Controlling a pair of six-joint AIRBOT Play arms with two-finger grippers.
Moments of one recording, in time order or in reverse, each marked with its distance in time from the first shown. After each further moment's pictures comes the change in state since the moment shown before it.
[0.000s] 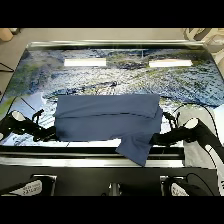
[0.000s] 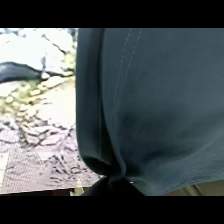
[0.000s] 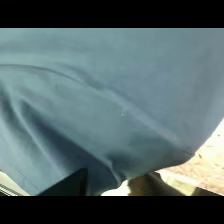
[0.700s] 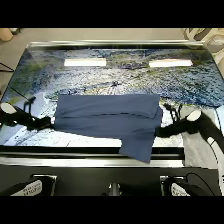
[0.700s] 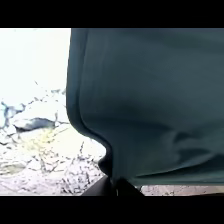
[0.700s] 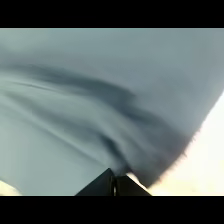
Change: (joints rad) left arm 0.000 0.078 0.157 -0.012 -0.003 0.030; right arm 0.003 -0.019 0.179 -0.013 0.039 -0.072
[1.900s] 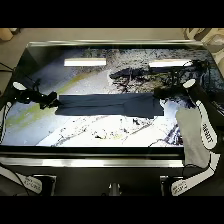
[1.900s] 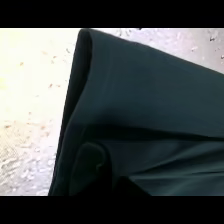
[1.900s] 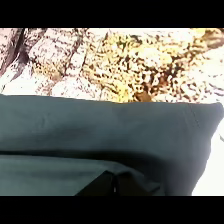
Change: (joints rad) left arm -0.013 -0.563 0.542 -0.228 0.045 -0.060; right arm 0.023 -0.565 0.678 0.179 -0.286 0.009
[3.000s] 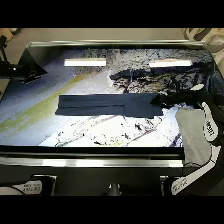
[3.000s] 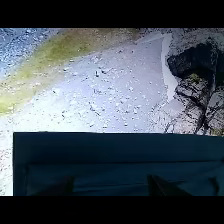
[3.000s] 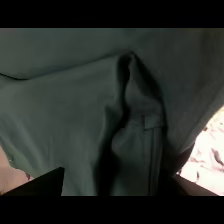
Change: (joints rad) left arm -0.028 0.335 0.205 0.014 -0.046 0.005; right arm -0.130 -0.119 0.043 0.111 0.373 -0.105
